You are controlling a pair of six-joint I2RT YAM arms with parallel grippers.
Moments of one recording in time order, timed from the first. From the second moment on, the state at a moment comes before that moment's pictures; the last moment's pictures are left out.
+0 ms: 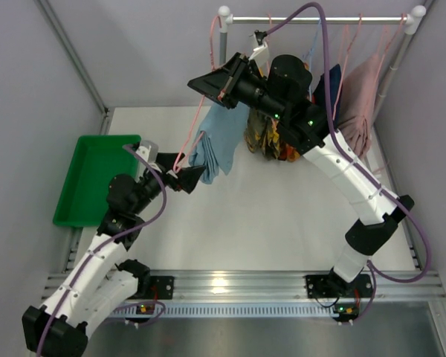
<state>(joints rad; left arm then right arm) -0.38 0.75 0.59 0.28 0.35 -0.32 0.80 1.69 2.11 -0.28 -0.21 1.05</state>
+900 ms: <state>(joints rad) -0.38 0.88 0.82 0.36 0.30 -0.50 0.80 1.69 2.11 -0.28 -0.23 1.08</state>
